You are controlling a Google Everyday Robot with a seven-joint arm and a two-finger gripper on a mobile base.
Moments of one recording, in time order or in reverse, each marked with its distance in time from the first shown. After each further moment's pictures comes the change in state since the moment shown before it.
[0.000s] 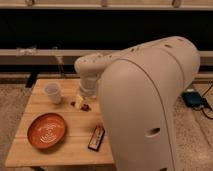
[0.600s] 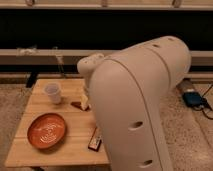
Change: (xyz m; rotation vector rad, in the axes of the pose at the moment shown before) arm 0.019 -0.051 0.019 0.098 0.082 0.126
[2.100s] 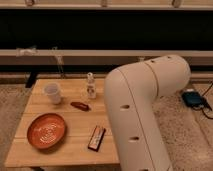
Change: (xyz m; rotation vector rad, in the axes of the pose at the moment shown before) arm 0.083 -0.156 0.106 0.012 0.106 0.459
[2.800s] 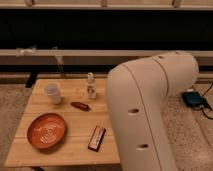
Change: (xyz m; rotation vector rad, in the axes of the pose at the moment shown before) arm 0.005 0.061 -0.051 -0.033 -0.057 -0.142
